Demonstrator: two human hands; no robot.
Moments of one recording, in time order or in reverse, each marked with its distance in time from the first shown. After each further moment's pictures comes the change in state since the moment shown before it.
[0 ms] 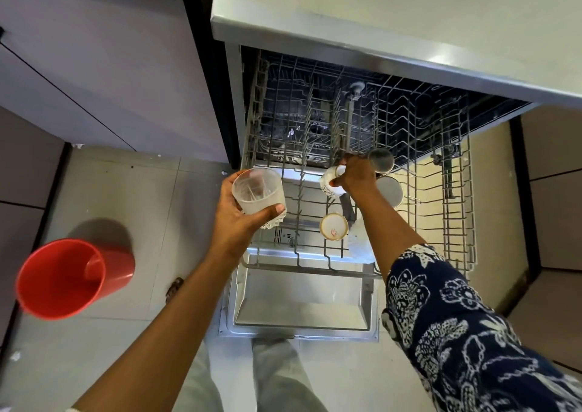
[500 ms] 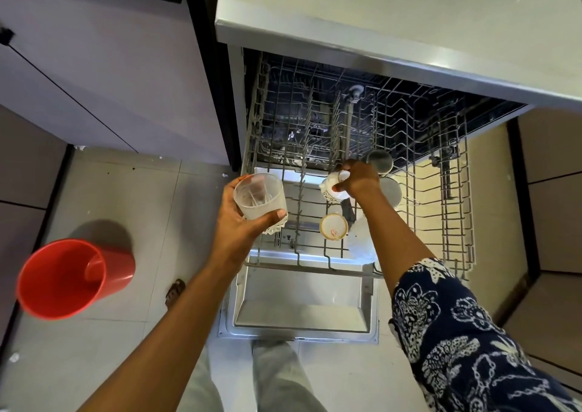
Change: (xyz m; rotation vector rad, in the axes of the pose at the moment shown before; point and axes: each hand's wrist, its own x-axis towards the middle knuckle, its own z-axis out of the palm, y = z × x) left_hand -0.014 0.002 0.001 -0.013 -0.001 0.010; right_hand -0.006 0.008 -0.003 0.000 -0.084 0.017
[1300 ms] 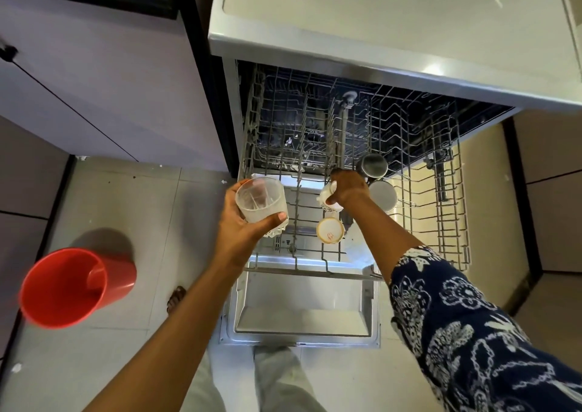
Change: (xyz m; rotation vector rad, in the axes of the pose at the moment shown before) left_hand 0.001 0.003 0.009 0.049 0.003 0.007; right_hand -0.013 -0.009 0.008 -0.188 -0.032 -0.070
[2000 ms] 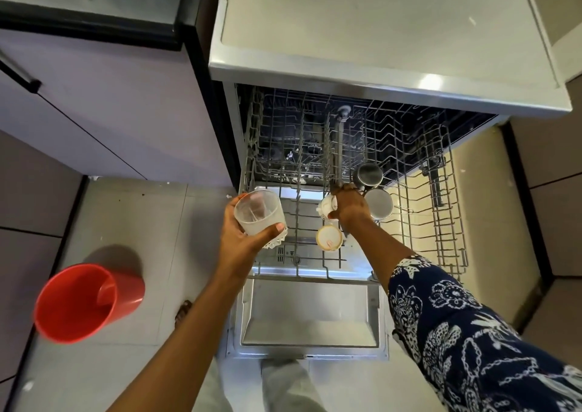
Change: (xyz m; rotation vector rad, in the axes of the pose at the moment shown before) left_hand -0.015 0.010 0.004 -0.038 0.041 0.012; right_hand -0.019 0.012 0.017 0.064 0.040 -0.026
